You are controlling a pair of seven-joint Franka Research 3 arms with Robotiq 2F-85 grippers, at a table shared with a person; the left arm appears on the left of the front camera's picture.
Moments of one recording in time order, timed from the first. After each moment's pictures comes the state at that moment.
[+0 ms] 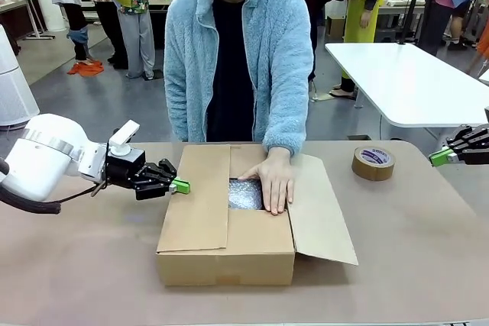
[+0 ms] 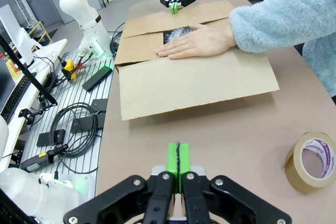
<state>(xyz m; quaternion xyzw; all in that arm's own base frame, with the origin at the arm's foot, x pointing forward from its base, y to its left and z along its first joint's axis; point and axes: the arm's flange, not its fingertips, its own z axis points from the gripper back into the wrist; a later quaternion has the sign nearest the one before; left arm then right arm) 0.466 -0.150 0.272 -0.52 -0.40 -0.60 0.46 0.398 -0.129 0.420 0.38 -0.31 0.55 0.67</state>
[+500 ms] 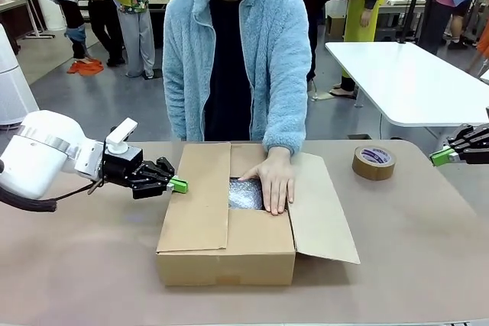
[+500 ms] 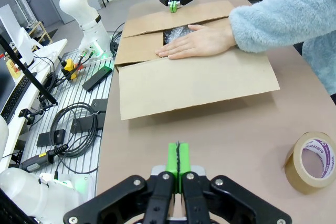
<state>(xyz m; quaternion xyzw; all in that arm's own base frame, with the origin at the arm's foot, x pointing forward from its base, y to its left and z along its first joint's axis) 0.464 -0.147 0.278 -0.52 -0.39 -0.60 0.46 0.398 -0.129 0.420 0.38 -0.31 0.55 0.67</state>
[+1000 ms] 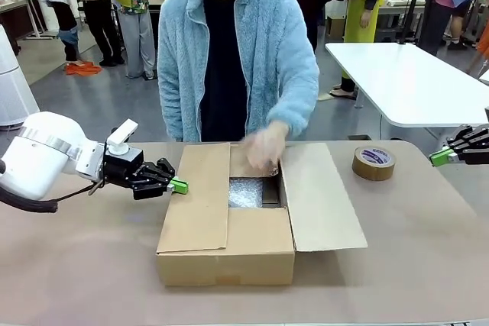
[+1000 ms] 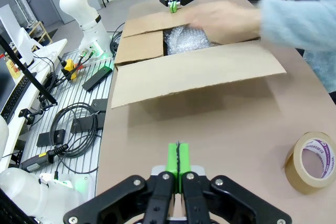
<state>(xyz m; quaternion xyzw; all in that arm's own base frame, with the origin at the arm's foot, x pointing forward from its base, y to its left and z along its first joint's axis) 0.464 -0.147 0.276 -0.52 -0.39 -0.60 0.46 0.398 -0.129 0.420 0.38 -0.31 0.55 0.67</state>
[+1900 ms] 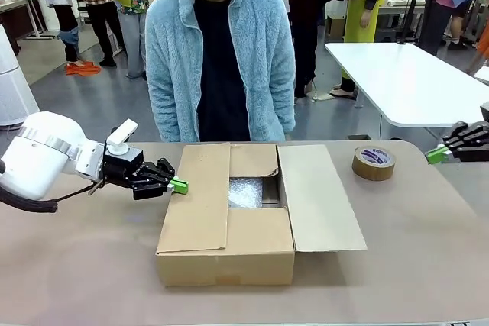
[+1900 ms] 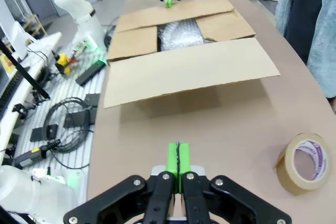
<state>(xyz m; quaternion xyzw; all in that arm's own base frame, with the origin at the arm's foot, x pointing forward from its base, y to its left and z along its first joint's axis) 0.464 -0.147 0.276 -0.52 -0.39 -0.60 0.46 0.409 -0.116 0.427 0.35 -0.31 0.57 0.68</state>
